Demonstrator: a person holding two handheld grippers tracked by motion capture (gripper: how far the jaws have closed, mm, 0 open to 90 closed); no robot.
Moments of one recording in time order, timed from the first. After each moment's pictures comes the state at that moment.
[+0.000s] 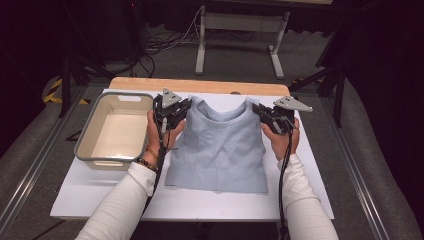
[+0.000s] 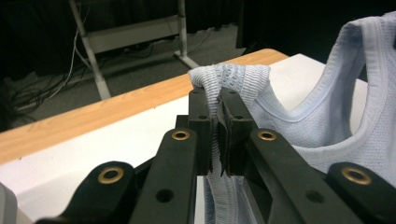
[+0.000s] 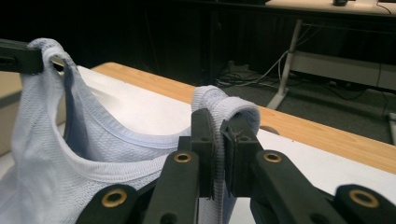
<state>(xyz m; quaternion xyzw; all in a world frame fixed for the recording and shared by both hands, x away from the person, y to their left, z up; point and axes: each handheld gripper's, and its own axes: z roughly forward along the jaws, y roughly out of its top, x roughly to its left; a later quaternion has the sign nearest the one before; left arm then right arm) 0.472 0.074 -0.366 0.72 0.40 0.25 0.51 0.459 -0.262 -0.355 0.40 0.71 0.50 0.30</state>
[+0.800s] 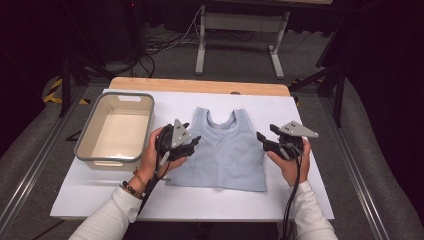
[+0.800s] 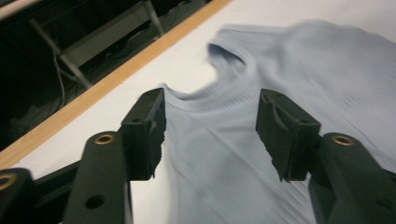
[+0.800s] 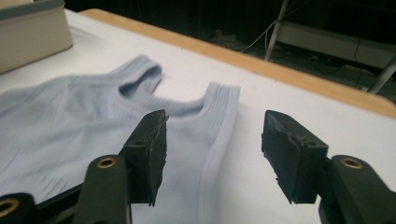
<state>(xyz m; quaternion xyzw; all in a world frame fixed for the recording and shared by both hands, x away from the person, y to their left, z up) 0.387 0.069 -0.397 0.82 0.23 0.29 0.44 0.395 -0.287 -0.393 0.41 0.74 0.44 0.30</state>
